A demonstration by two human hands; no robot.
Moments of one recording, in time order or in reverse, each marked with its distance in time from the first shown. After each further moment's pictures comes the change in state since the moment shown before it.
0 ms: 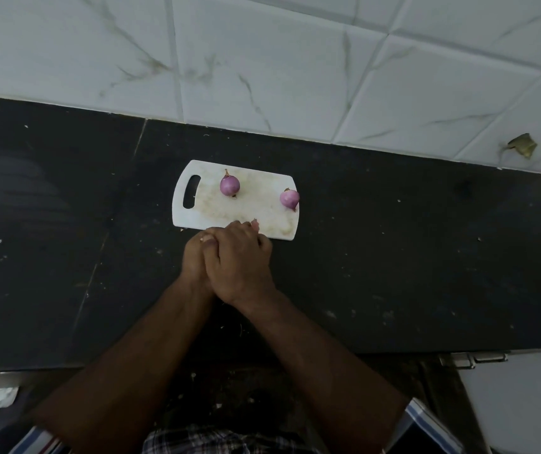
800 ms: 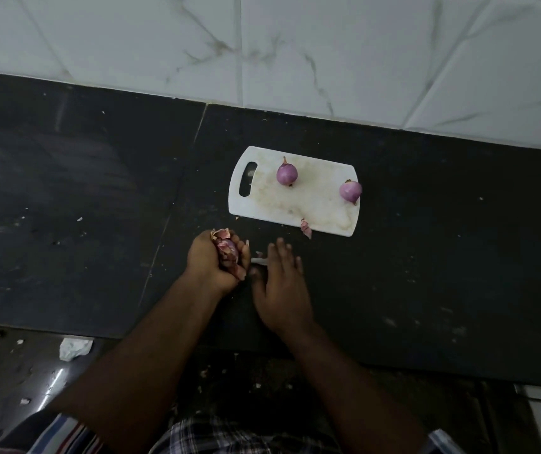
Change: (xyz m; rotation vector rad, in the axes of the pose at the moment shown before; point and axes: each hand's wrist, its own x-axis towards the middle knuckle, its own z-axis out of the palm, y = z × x) left_hand 0.007 0.031 -0.062 -0.378 0.469 -0.243; right_hand -0.031 0.042 0.078 -0.004 -0.207 0.015
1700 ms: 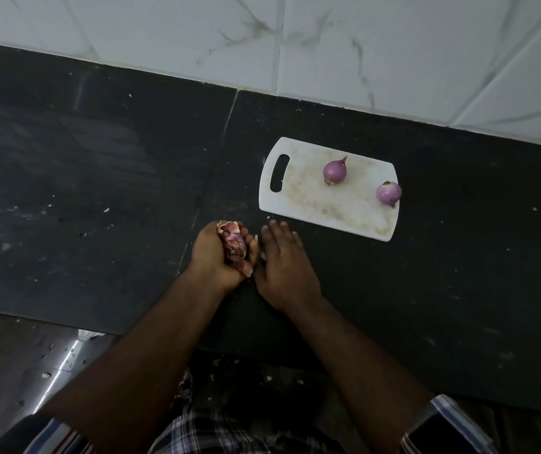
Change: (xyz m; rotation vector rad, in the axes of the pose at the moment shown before) left_hand 0.015 0.041 -0.021 -0.047 -0.038 0.008; right_hand 0.054 -0.030 0.025 -0.099 -0.056 -0.239
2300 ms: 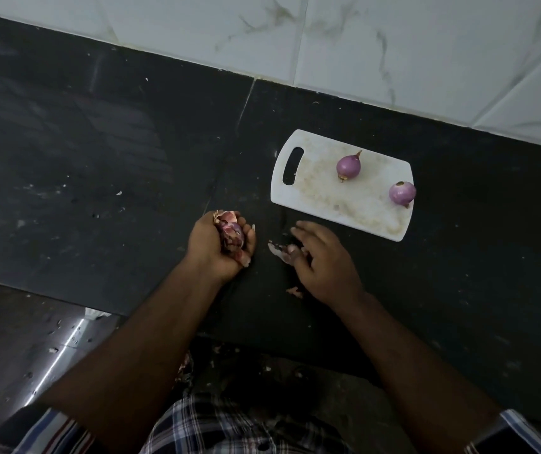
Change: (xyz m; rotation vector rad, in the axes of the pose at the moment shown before) left_hand -0.004 0.014 -0.012 -0.073 0.045 0.040; right_hand -0.010 0.038 -0.034 0.194 0.122 -0.072
